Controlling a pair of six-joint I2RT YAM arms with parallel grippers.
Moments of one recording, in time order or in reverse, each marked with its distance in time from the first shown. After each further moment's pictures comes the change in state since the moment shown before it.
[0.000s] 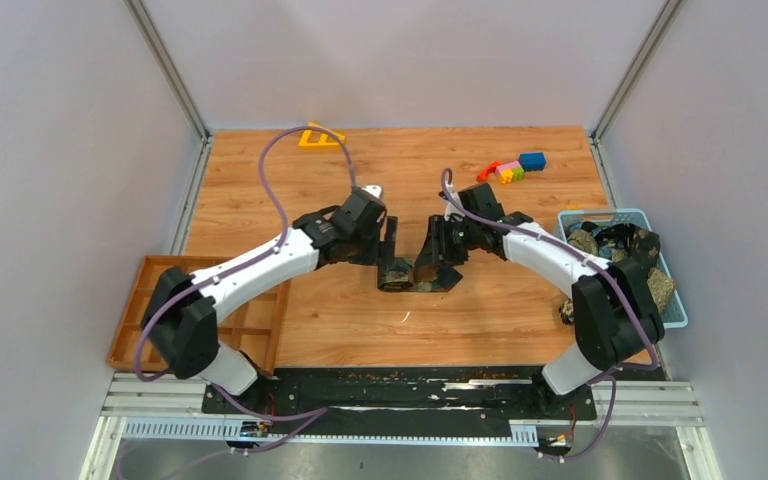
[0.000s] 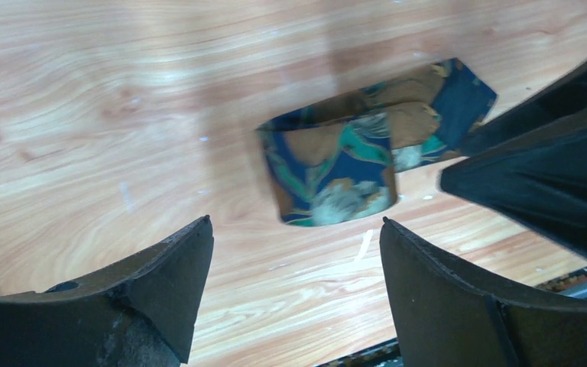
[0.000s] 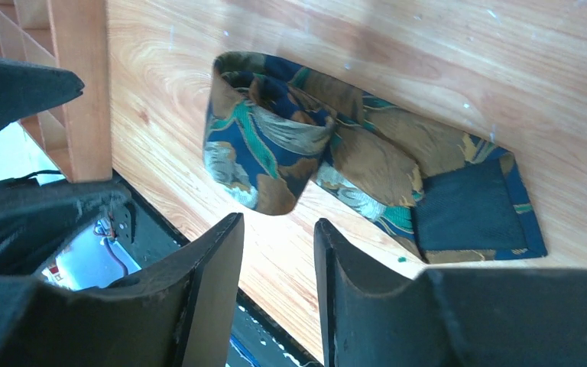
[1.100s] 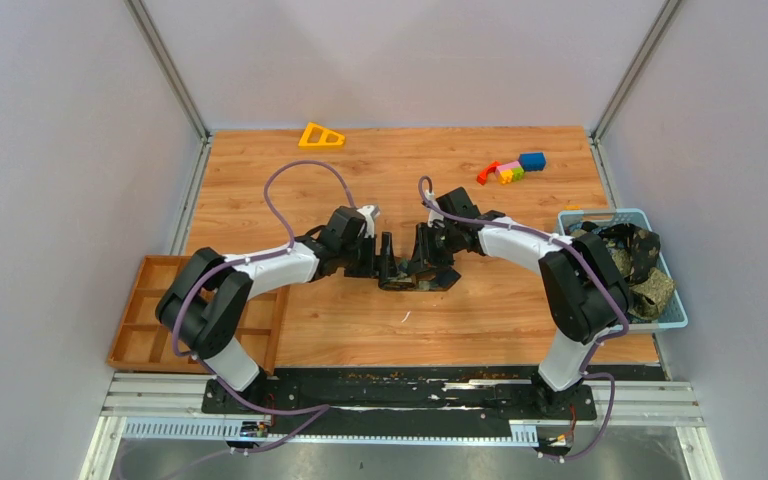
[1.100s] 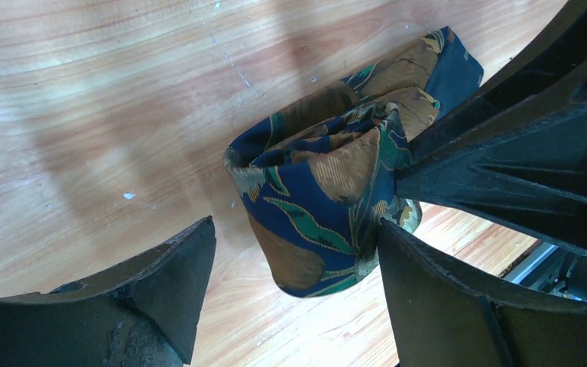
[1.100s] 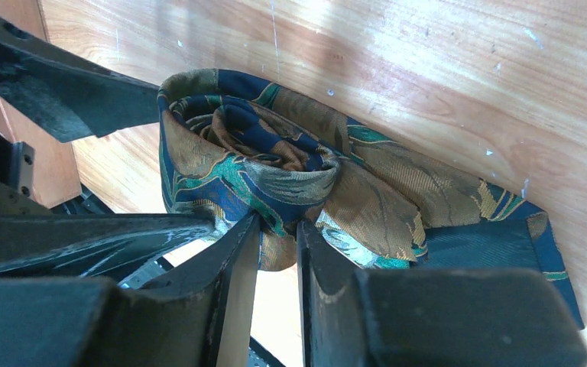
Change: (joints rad) left arm 0.164 0.038 -0.373 0.526 0.386 0.035; right arm 0.068 0.189 0.076 0.032 0.043 0.031
